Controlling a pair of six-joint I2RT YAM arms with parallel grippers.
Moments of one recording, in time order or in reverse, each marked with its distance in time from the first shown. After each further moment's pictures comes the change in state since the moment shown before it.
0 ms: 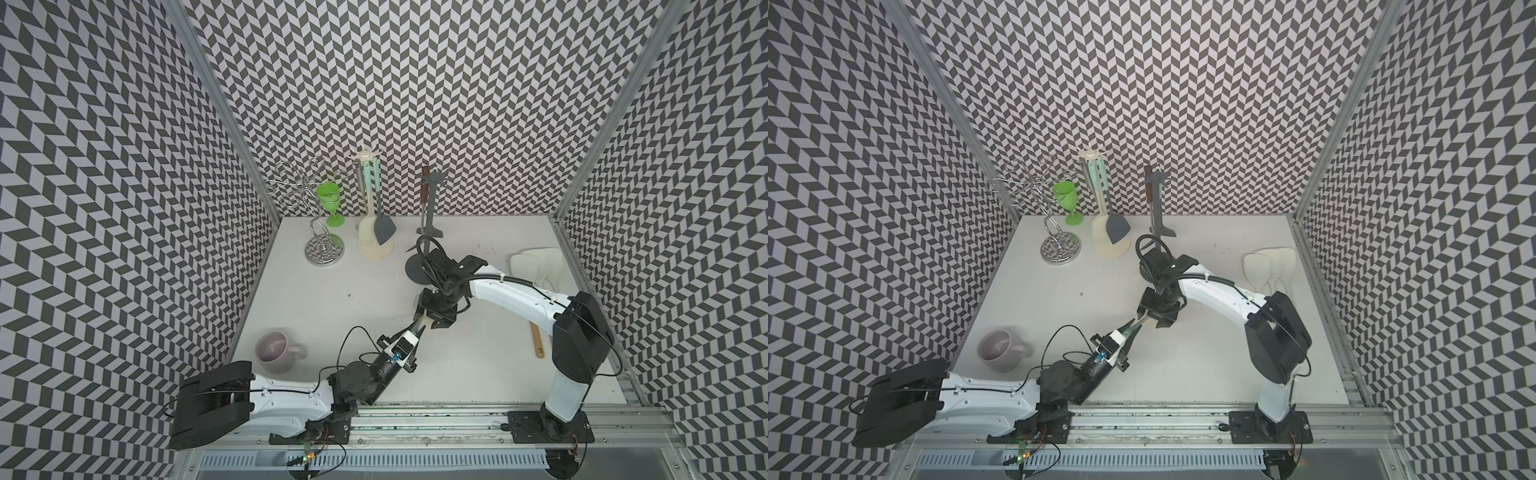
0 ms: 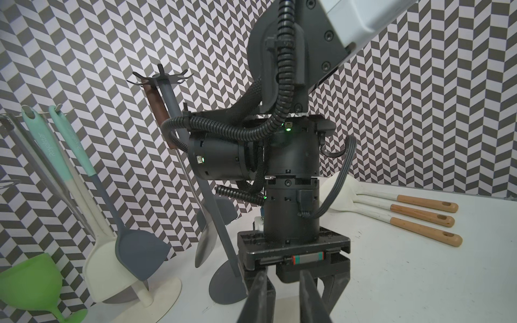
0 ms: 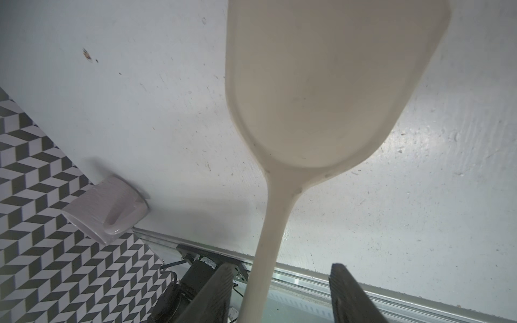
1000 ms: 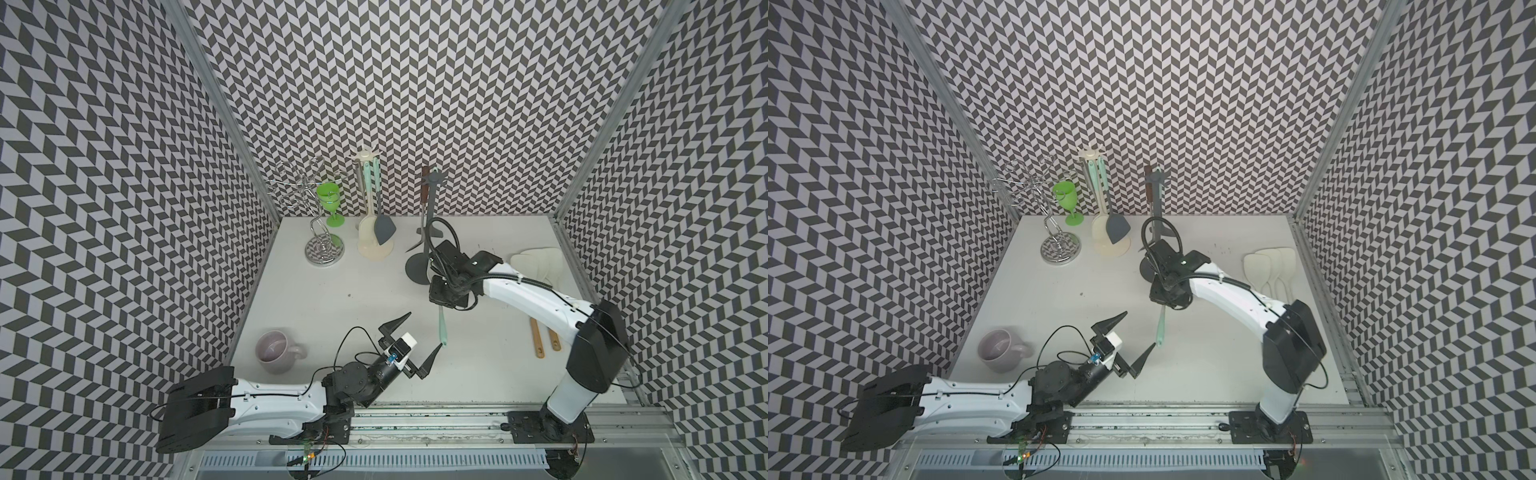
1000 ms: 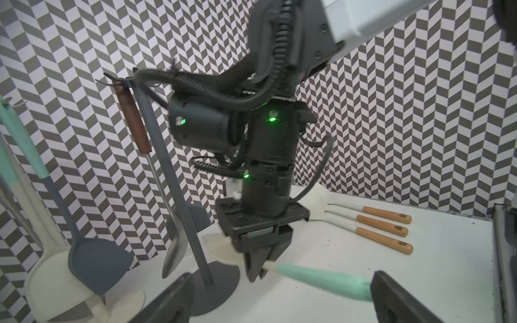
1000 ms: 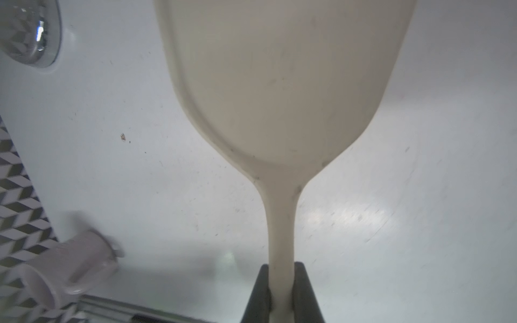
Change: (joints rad) left arm 0.006 -0.133 0.028 -0.159 0.069 -0.131; right arm -0.066 -0.172 -0.070 0.058 0.385 -0.195
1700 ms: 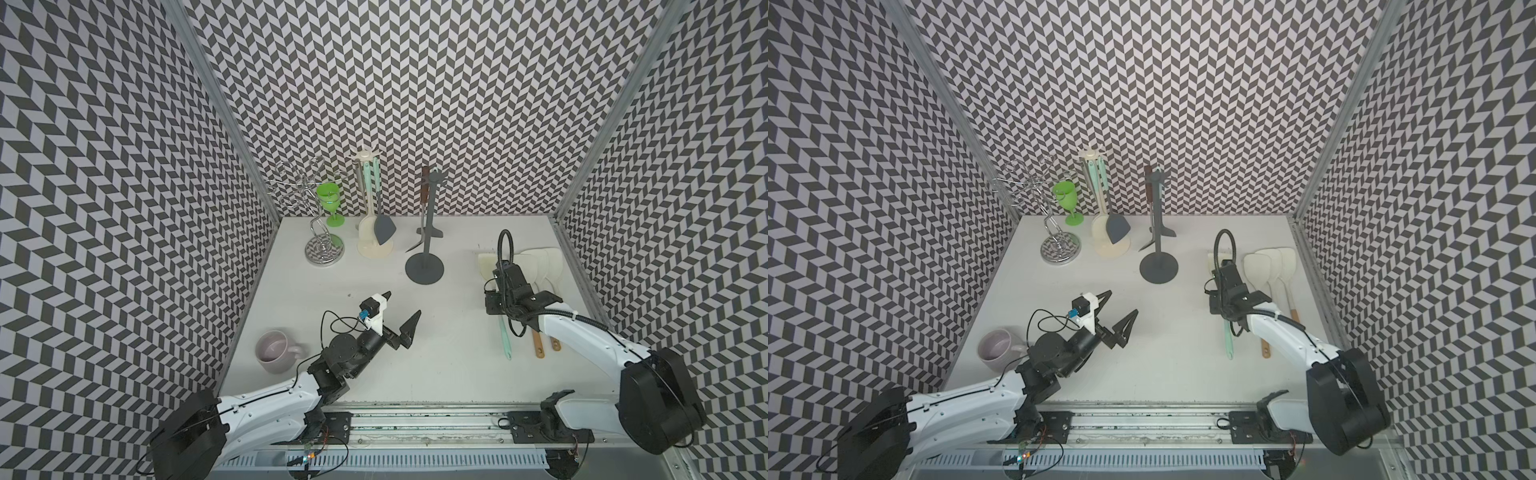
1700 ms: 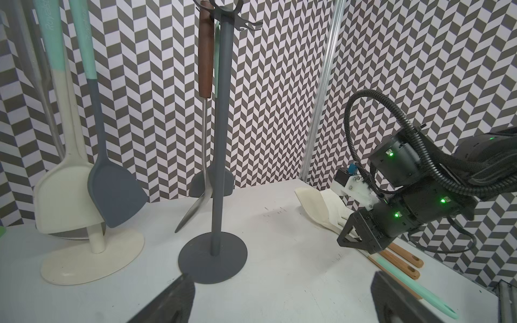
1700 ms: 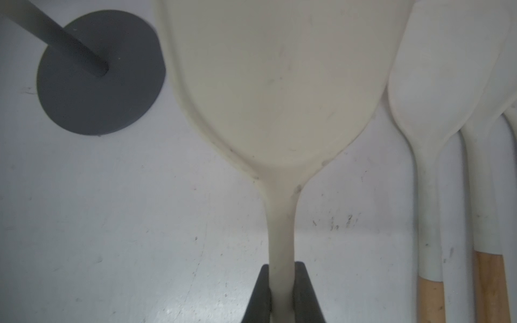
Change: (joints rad) left arm 0.375 -0.059 0.010 -0.155 0.297 -0.404; right arm -0.317 -0.335 -0.626 0.508 0.229 -0.581
